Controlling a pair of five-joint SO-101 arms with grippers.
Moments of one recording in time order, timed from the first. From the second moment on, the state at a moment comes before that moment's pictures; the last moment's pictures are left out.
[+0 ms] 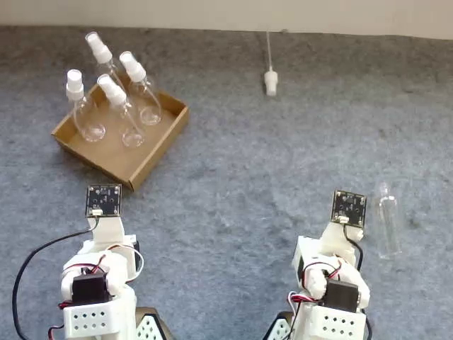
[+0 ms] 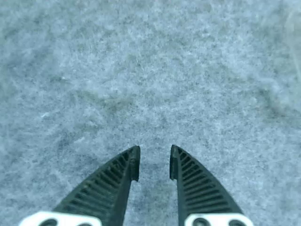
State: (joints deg) left arm -13.7 -104.1 95.9 77.1 2.2; right arm 8.5 -104.7 95.5 71.6 0.2
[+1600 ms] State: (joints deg) left arm -13.7 -104.1 95.9 77.1 2.2; right arm 28.4 -37.4 38.5 71.8 35.0
